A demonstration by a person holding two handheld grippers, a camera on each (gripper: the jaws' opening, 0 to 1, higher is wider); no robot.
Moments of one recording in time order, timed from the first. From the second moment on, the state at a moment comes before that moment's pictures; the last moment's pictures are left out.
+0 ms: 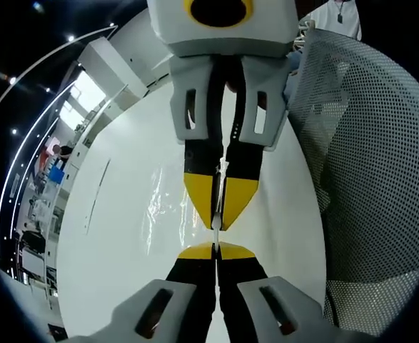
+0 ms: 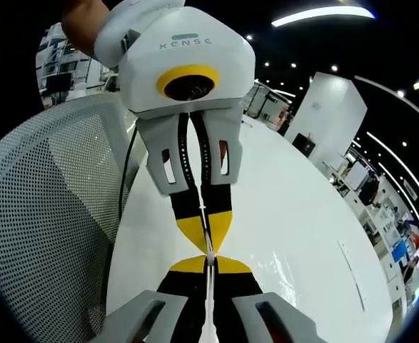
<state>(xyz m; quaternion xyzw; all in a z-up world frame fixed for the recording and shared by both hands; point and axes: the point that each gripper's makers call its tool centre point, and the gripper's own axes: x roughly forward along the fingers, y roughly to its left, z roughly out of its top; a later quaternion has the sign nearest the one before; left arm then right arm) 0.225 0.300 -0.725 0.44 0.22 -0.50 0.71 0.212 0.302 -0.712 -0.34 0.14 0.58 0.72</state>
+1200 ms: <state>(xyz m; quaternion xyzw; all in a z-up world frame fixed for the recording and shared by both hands) 0.224 0.302 -0.719 0.42 0.22 -0.50 0.72 0.216 0.298 -0.715 -0.34 0.15 0.58 0.73</state>
